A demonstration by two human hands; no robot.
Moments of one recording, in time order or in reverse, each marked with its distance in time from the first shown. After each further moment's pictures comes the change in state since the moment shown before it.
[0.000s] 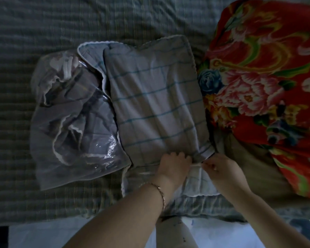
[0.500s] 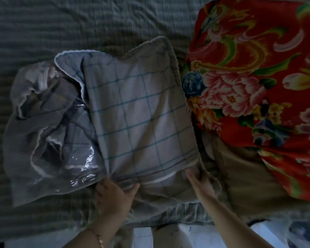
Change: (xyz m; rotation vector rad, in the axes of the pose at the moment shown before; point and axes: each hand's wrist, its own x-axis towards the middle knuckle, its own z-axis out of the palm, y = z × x) left_hand -0.055 -0.051 0.067 -0.637 0.210 -1.099; right_hand 0.021 0.046 0.074 0.682 -0.147 0.566
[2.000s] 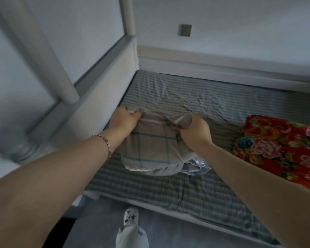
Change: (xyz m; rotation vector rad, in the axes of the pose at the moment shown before) left_hand -0.153 -0.309 -0.460 -0.733 0.524 0.622; right_hand -0.575 -0.114 0.173 -0.113 0.224 -1.254
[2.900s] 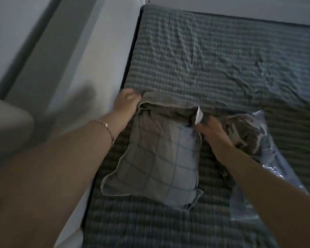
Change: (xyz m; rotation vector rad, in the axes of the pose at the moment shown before) left_hand 0.434 -0.260 0.097 -0.004 -0.333 -0.194; right_hand 0.334 0.132 0.339 0.480 -0.205 0.691
